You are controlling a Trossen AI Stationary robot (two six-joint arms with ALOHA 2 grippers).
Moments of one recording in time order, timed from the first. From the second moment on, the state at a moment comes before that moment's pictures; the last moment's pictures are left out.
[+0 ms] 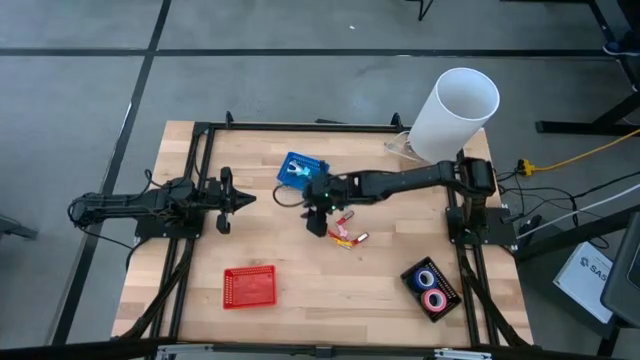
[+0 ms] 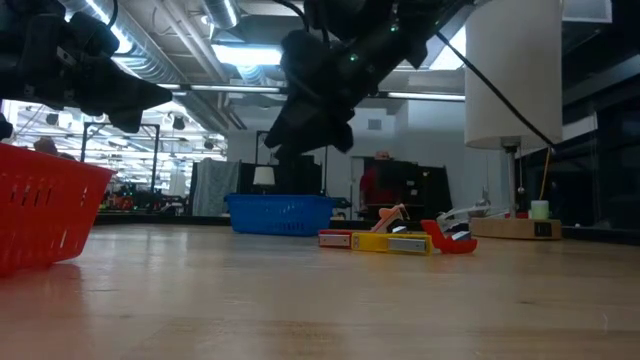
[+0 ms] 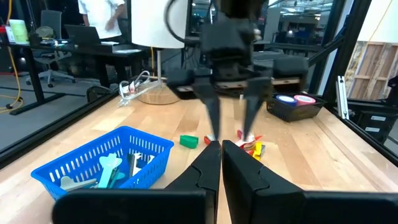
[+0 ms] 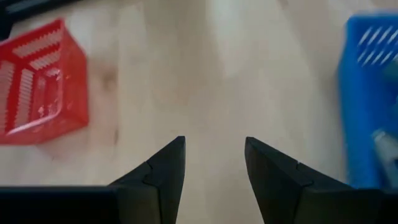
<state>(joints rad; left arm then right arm) 0.09 0.07 0.01 0.03 -0.03 -0.09 0.00 1.94 1.36 -0.20 -0.07 0.29</state>
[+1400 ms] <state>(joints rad) 0.09 0.07 0.01 0.03 -0.03 -0.09 0.24 1.94 1.36 -0.34 0.02 0.54</state>
